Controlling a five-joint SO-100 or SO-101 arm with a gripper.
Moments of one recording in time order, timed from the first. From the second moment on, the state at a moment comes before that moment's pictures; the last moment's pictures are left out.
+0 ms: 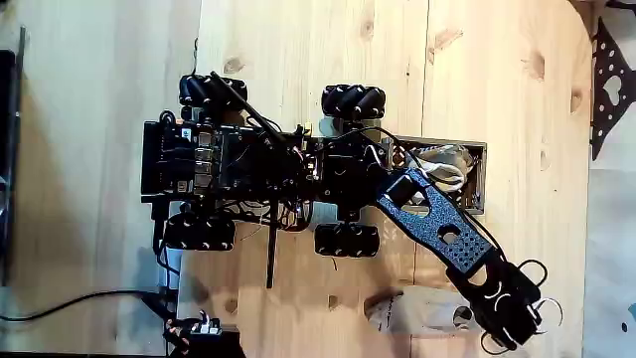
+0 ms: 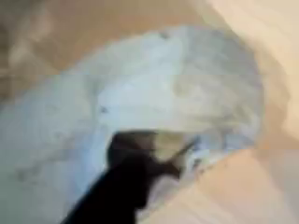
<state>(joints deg) 48.6 27.2 51.5 57.2 -5.7</state>
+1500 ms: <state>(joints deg) 54.1 14.6 49.7 49.3 -16.3</state>
